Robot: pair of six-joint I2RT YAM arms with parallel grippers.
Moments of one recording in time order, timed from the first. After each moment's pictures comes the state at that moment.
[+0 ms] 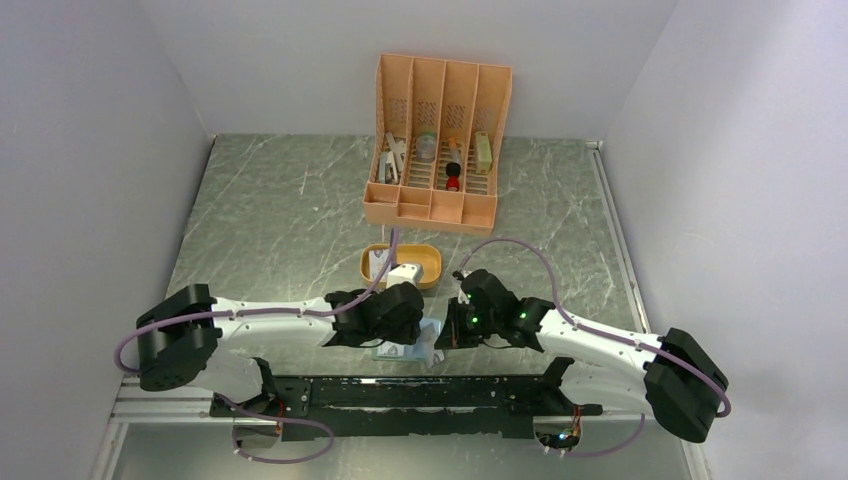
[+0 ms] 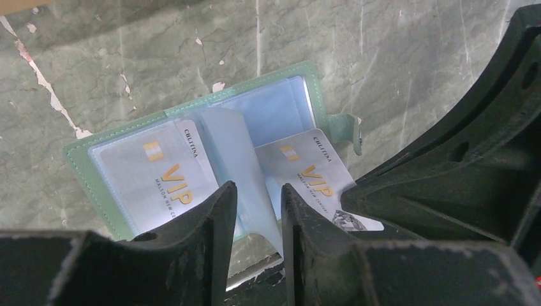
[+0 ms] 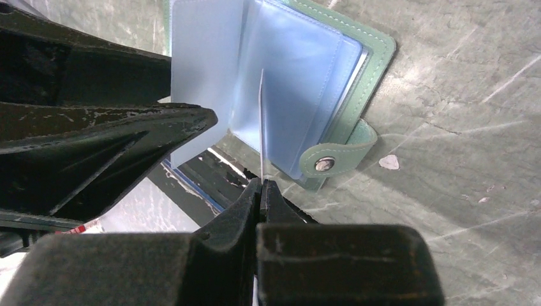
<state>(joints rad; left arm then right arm) -1.21 1.42 0.76 -0.25 -0.26 -0.87 0.89 1.07 0.44 -0.25 -0.28 0.82</state>
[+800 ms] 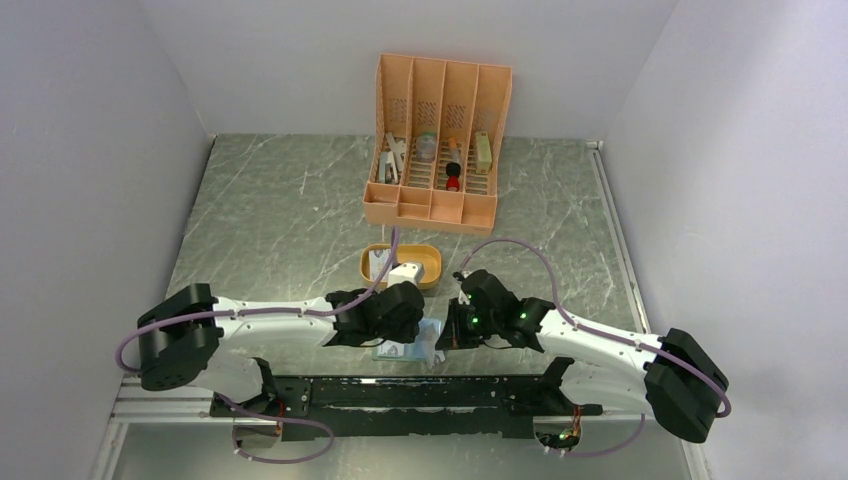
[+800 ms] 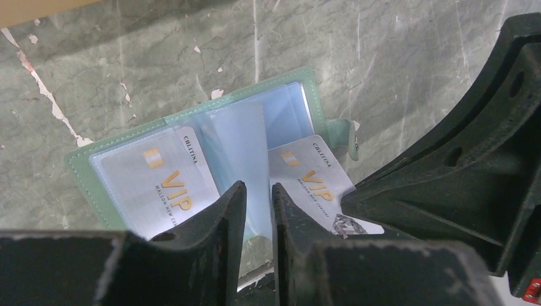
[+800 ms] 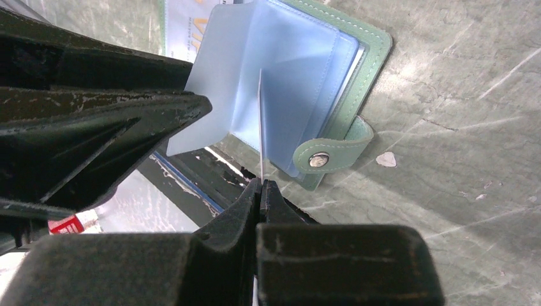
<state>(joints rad) -1.21 1.42 0.76 -0.24 -0.27 -0.85 0.89 1.07 0.44 -0.25 -0.27 0.82</state>
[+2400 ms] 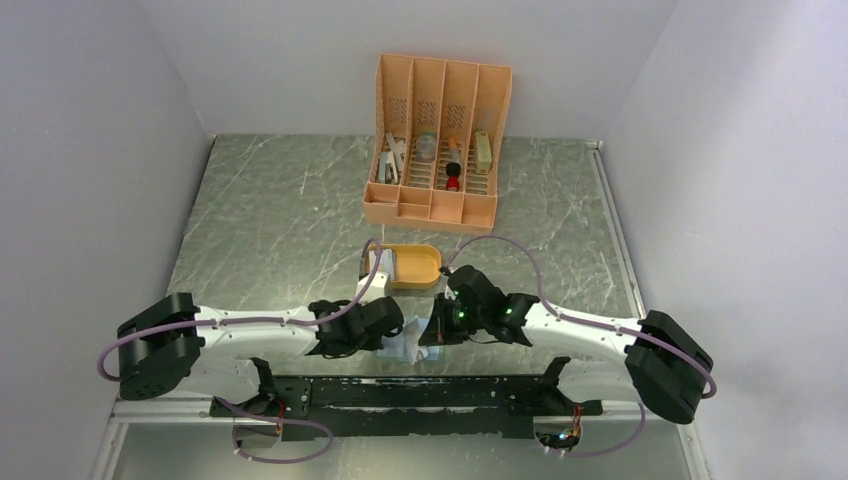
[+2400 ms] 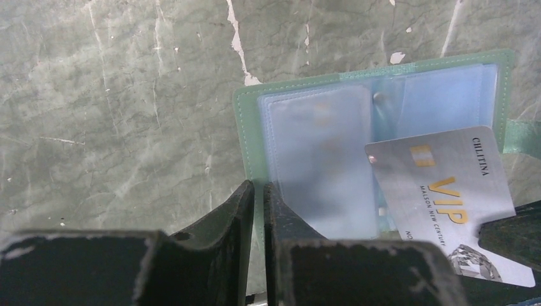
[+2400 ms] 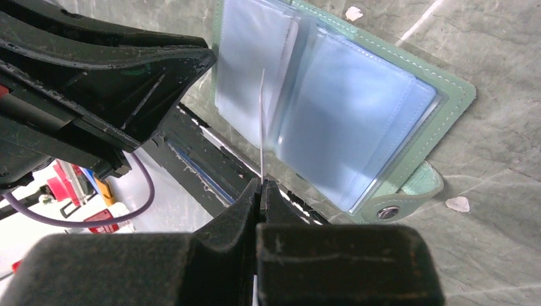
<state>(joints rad) -1.21 1.32 0.62 -0.41 -0.45 -0.94 0.93 1.19 0.50 -0.12 -0.30 0.90</state>
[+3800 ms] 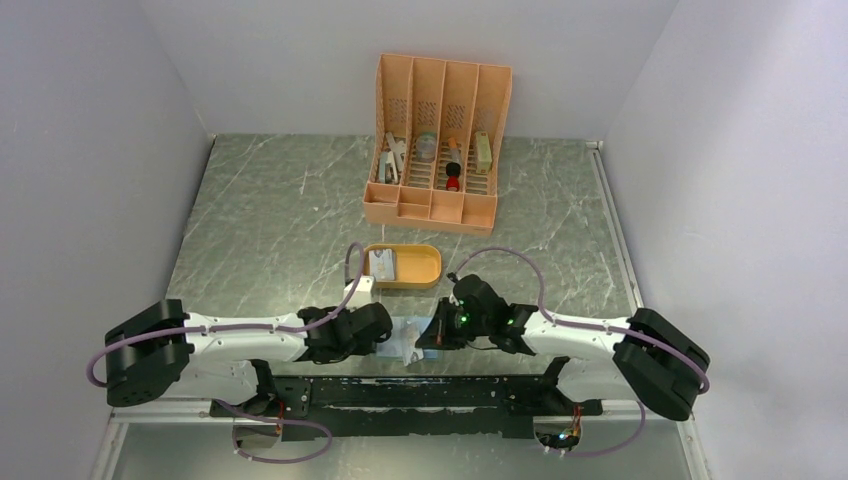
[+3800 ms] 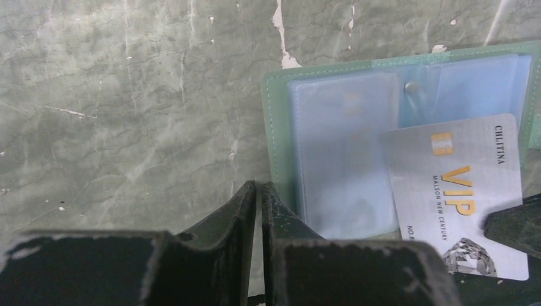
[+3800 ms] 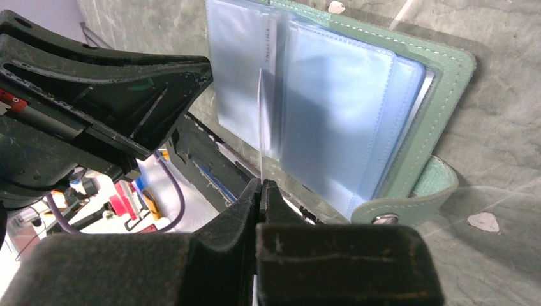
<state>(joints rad) -1.20 1.25 0.52 -0.38 -0.44 -1.02 0.93 1.21 0.37 0.11 -0.30 1.09</state>
